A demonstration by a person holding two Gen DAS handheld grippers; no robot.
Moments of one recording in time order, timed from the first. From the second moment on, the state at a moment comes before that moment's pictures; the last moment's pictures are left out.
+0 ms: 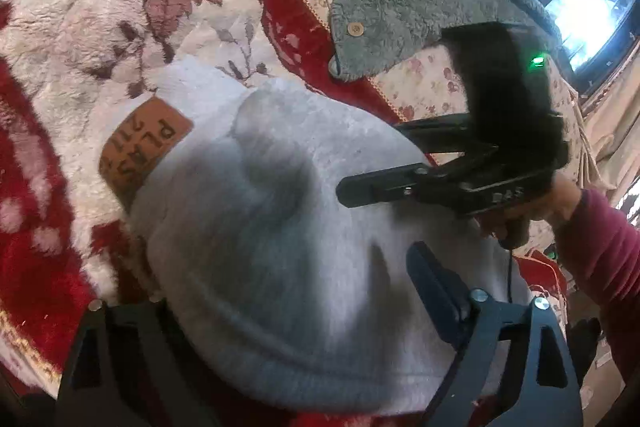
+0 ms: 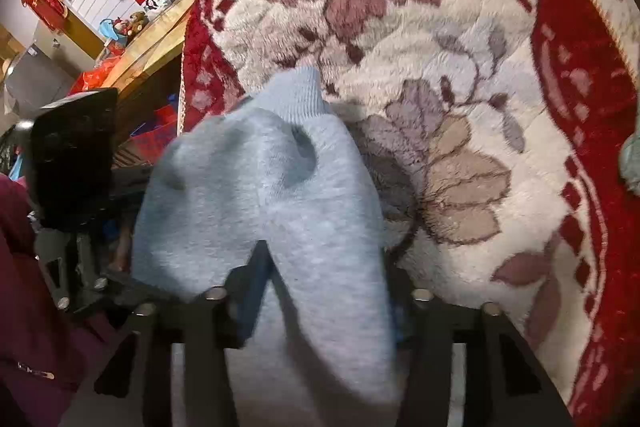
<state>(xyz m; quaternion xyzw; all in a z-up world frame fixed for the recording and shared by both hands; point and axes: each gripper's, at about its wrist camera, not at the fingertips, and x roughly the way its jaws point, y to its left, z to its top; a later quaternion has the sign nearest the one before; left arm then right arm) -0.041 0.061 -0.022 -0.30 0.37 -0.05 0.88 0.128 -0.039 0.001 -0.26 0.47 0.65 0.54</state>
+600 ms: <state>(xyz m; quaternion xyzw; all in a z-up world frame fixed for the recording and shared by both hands) -0.051 -0.034 0.114 -0.08 0.25 -0.06 0.96 0.102 -0.119 0.124 -0.29 0.34 0.63 0.64</state>
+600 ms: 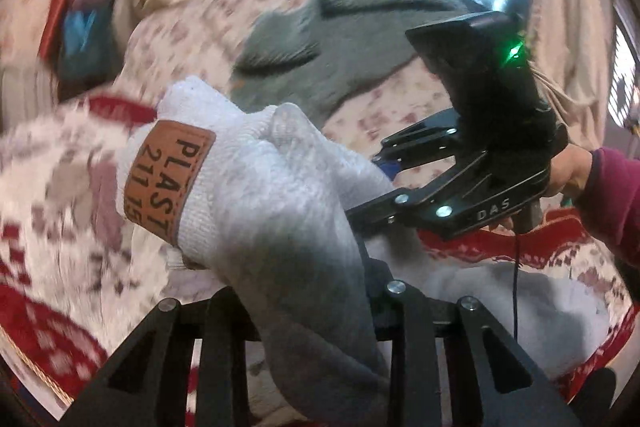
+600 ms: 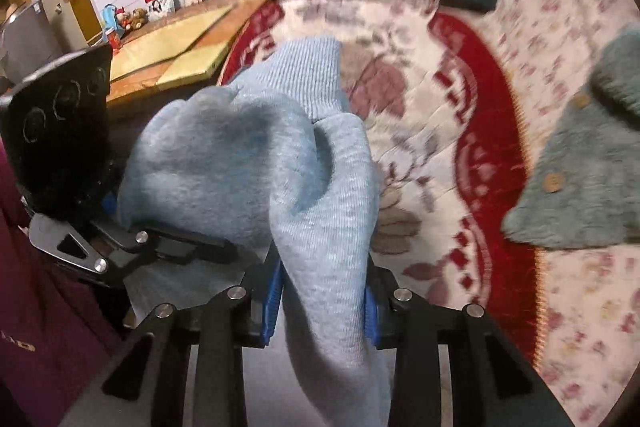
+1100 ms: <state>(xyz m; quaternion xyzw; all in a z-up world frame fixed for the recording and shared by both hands) -0.063 -0.180 0.116 0.06 0.25 -0.14 0.96 0.075 -0.264 0.116 -0.19 0.33 0.58 0.72</state>
